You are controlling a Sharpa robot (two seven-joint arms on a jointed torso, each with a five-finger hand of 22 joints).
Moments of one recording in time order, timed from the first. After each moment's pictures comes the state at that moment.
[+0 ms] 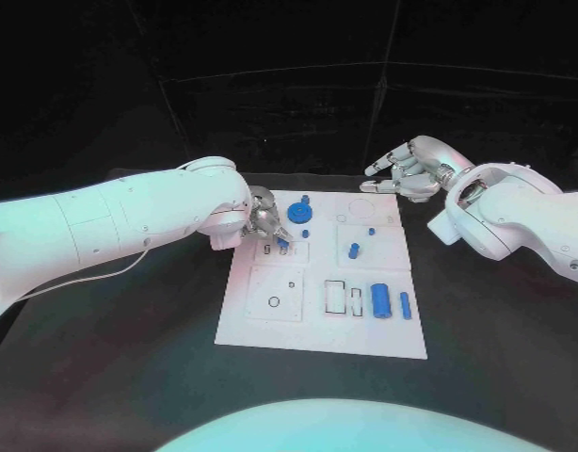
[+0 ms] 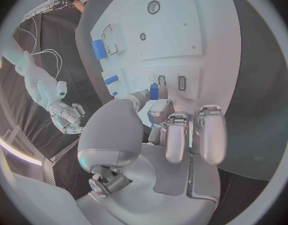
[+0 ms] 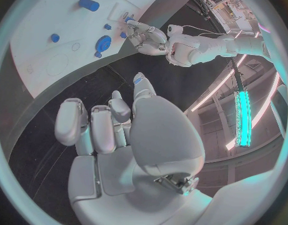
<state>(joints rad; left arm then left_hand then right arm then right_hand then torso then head) 1.30 -0.56 -0.14 1.24 -0.90 0.16 -0.55 1.20 -0.06 0.46 0.14 0.14 0.87 0.05 0.63 0.57 1.33 -0.02 1.15 1.07 1.47 -0.09 1.57 1.31 0.05 1.47 0.02 1.45 1.31 1.26 -0.83 -0.04 1.52 -0.94 -0.37 -0.07 1.40 -0.05 -0.15 0.21 0.28 0.92 0.16 0.11 0.07 1.28 0.07 1.14 1.14 1.47 0.00 1.35 1.23 0.07 1.32 0.10 1.37 1.21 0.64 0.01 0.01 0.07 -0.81</state>
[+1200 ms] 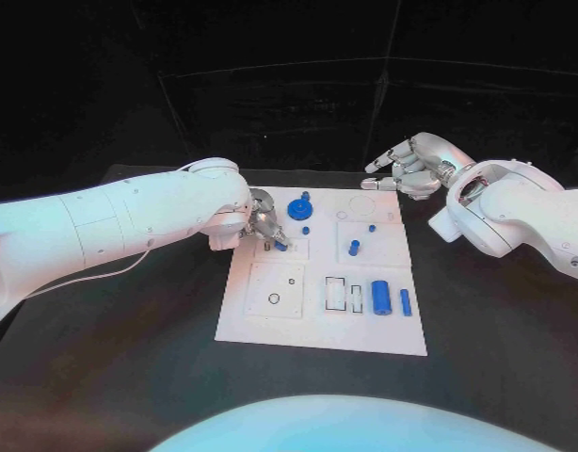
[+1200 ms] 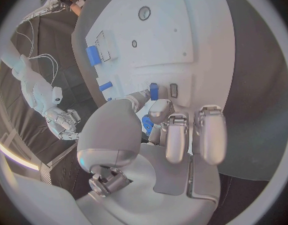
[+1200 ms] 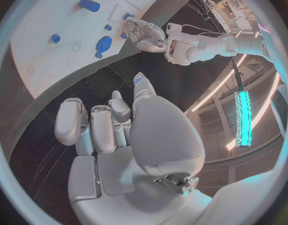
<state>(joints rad) 1.29 -0.56 -0.14 1.22 -0.93 0.20 -0.57 1.18 -0.07 0.48 0.12 0.16 0.87 0.05 0.63 0.57 1.33 -0.02 1.15 1.06 1.47 -0.09 1.57 1.31 0.05 1.47 0.02 1.45 1.31 1.26 -0.83 -0.04 1.51 -0.94 -0.36 -0.07 1.40 -0.05 -0.15 0.21 0.28 0.92 0.16 0.11 0.07 1.28 0.07 1.14 1.14 1.47 0.00 1.35 1.23 0.07 1.32 0.10 1.37 1.21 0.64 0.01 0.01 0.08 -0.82</state>
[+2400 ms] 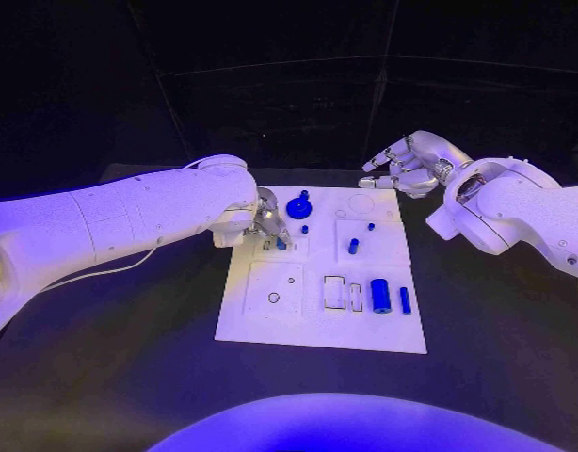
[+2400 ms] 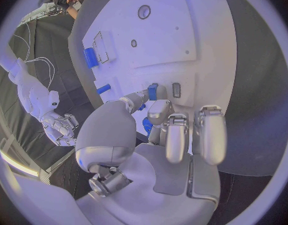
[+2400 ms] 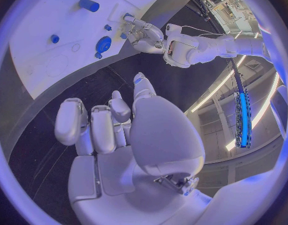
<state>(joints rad) 1.29 -0.52 -0.14 1.20 -0.95 0.23 -0.61 1.04 -0.06 0.57 0.04 0.26 0.92 0.03 0.65 0.58 1.35 -0.03 1.15 1.06 1.47 -0.09 1.57 1.31 0.05 1.47 0.02 1.45 1.31 1.26 -0.82 -0.04 1.51 -0.95 -0.36 -0.07 1.40 -0.05 -0.15 0.21 0.28 0.92 0.16 0.11 0.07 1.28 0.07 1.14 1.14 1.47 0.00 1.35 1.23 0.07 1.32 0.10 1.37 1.21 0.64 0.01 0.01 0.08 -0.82</state>
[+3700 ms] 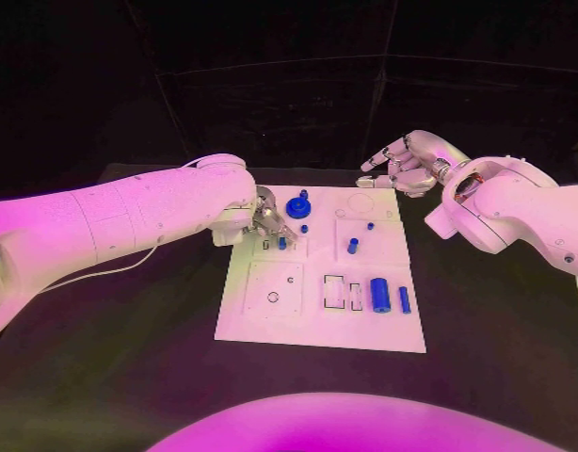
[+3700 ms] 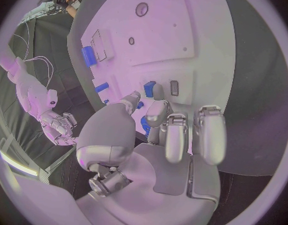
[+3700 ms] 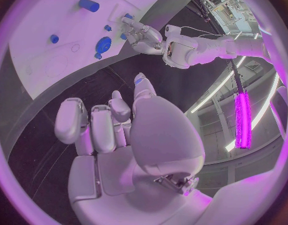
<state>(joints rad) 1.29 -0.51 -0.14 1.18 -0.95 0.22 -0.61 0.94 -0.07 0.24 0.20 0.06 0.97 0.02 0.63 0.57 1.36 -0.04 1.17 1.09 1.47 -0.09 1.57 1.31 0.05 1.47 0.01 1.45 1.31 1.26 -0.82 -0.04 1.51 -0.95 -0.36 -0.07 1.40 -0.04 -0.16 0.22 0.28 0.92 0.16 0.11 0.07 1.28 0.07 1.13 1.14 1.47 0.00 1.34 1.22 0.07 1.31 0.10 1.36 1.20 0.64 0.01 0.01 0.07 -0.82</state>
